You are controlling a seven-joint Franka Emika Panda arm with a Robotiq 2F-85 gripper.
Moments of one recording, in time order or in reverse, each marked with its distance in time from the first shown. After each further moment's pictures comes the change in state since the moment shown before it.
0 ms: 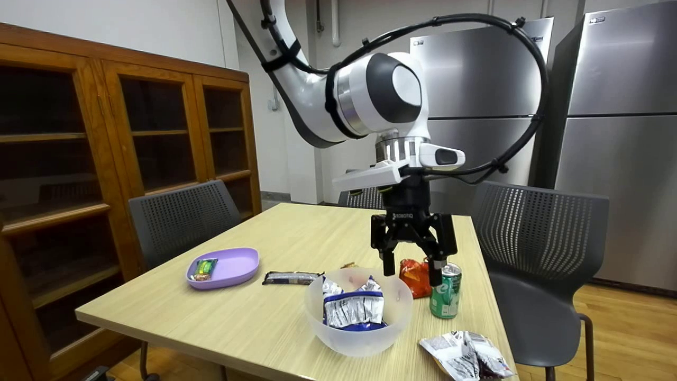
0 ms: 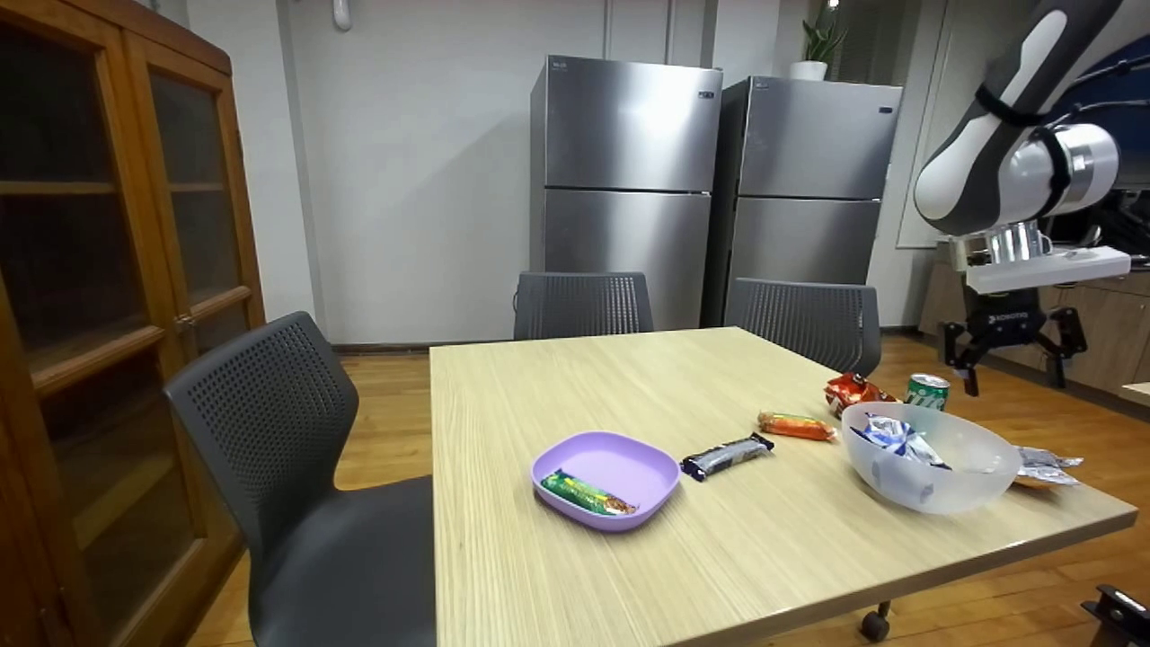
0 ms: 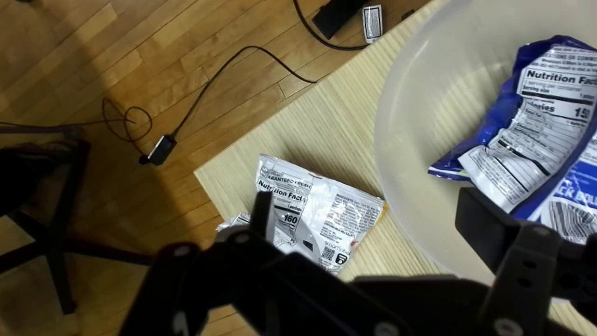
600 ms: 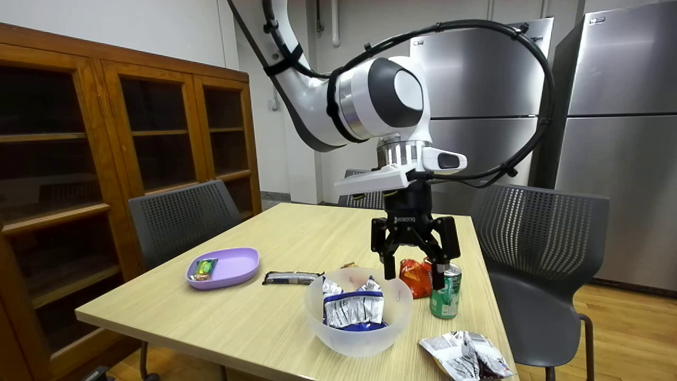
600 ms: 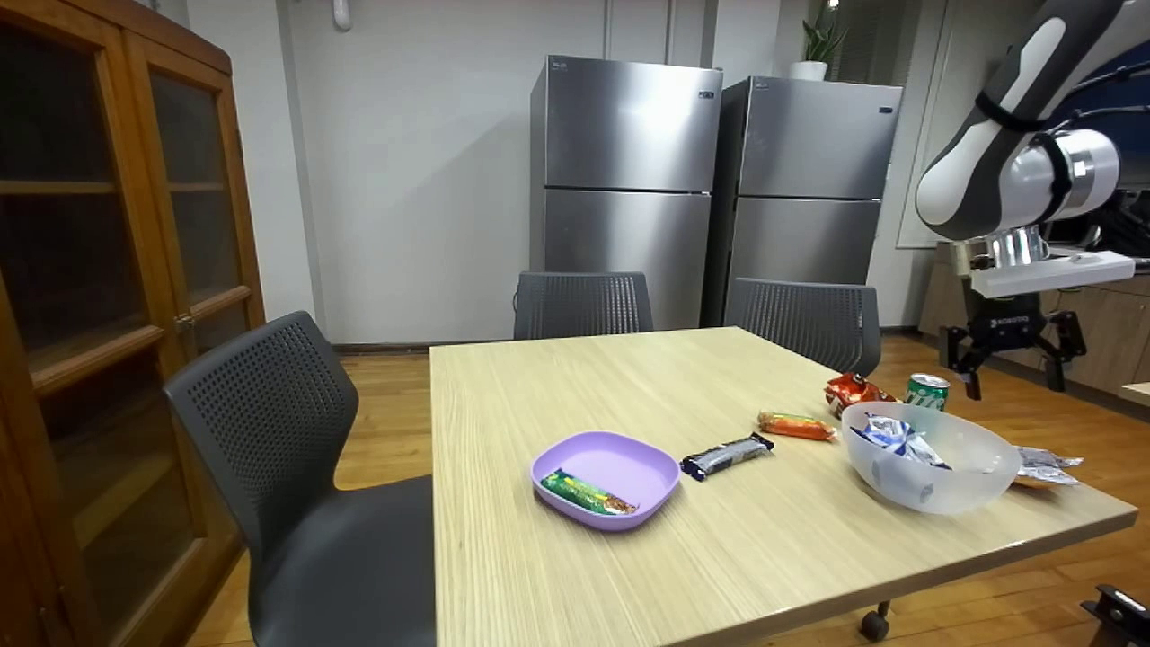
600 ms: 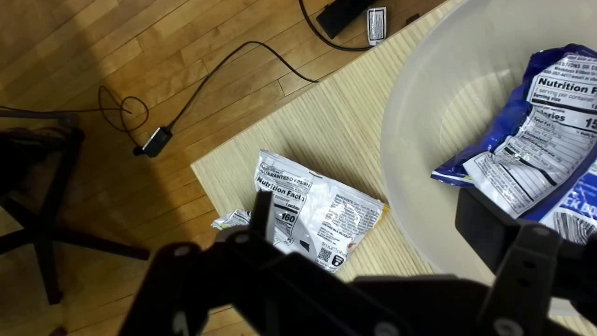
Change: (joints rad) arm -0.006 0.011 0.002 0.000 -0.001 0.013 -0.046
